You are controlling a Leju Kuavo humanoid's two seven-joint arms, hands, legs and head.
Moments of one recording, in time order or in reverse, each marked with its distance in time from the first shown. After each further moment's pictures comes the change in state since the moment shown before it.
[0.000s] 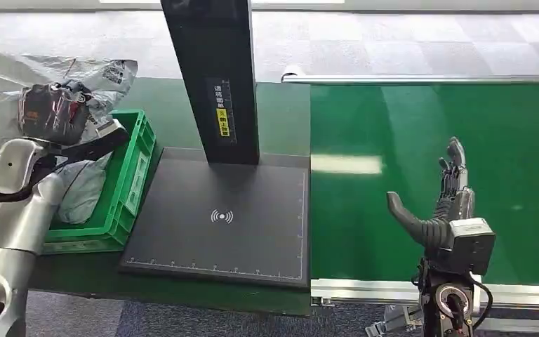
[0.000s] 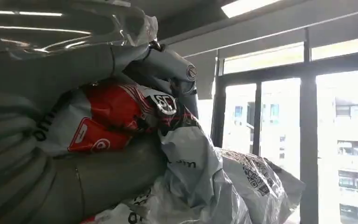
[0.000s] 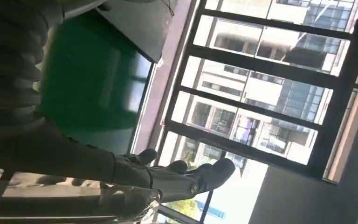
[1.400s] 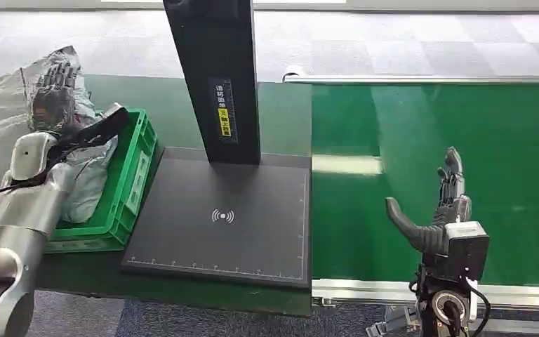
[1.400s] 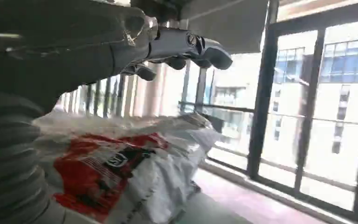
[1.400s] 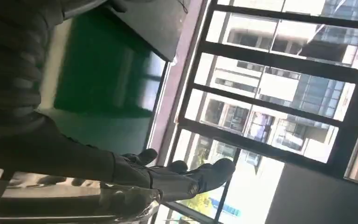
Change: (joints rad) left arm -0.108 -0.058 0.001 0.241 0.101 -0.035 0.141; right arm 0.041 -0.003 0.011 -0.006 0.003 -0.045 0.030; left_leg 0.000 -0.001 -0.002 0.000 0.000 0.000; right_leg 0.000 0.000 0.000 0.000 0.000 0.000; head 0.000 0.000
